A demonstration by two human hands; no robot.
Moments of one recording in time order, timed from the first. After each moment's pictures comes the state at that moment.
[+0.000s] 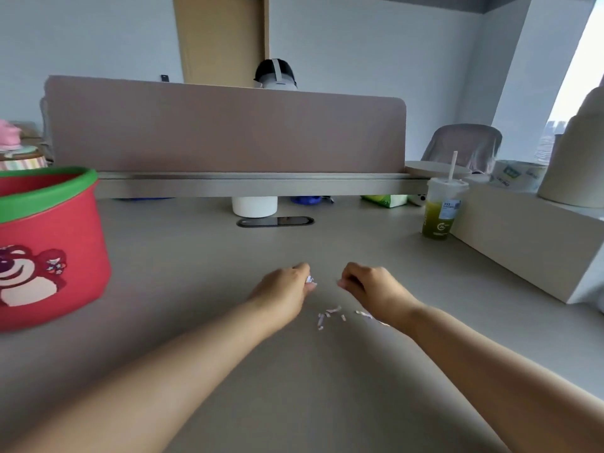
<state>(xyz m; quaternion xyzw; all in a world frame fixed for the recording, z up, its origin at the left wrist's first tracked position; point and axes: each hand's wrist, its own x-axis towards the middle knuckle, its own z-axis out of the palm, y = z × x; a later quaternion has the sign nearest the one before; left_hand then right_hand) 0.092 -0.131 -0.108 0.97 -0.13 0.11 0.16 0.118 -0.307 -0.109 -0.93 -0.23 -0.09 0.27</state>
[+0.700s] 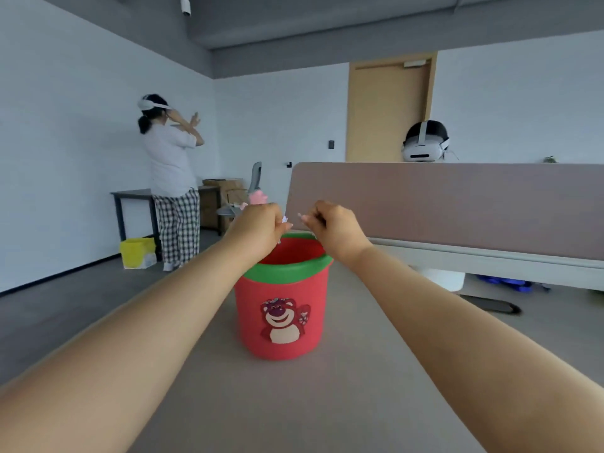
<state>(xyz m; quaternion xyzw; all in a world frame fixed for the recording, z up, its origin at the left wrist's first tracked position) 0.015 0.161 0.053 0.92 0.15 0.35 0.09 0.113 0.051 0.045 -0.75 -0.47 -0.16 0.44</state>
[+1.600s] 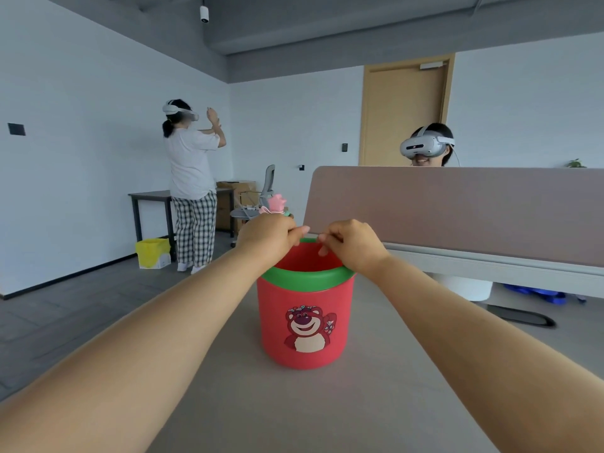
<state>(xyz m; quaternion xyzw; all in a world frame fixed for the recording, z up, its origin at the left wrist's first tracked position) 0.017 0.195 0.045 0.93 0.18 0.32 0.01 0.123 0.070 0.034 -0.79 -0.49 -0.13 0.35</state>
